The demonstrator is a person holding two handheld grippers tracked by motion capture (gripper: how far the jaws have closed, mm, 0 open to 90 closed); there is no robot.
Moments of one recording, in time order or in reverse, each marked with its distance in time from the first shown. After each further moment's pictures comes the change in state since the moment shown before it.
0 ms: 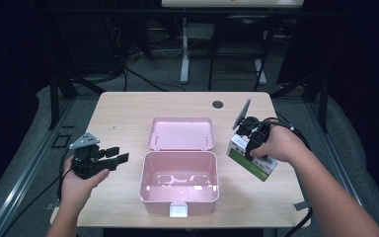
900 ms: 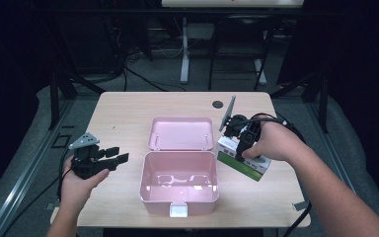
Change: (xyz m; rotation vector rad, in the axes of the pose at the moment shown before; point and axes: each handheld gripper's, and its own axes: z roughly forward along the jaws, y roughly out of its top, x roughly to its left) left arm 0.000 0.000 0.000 -0.005 0.001 0.001; right arm 0.041 0.015 -0.038 -0.006 0.006 -0.168
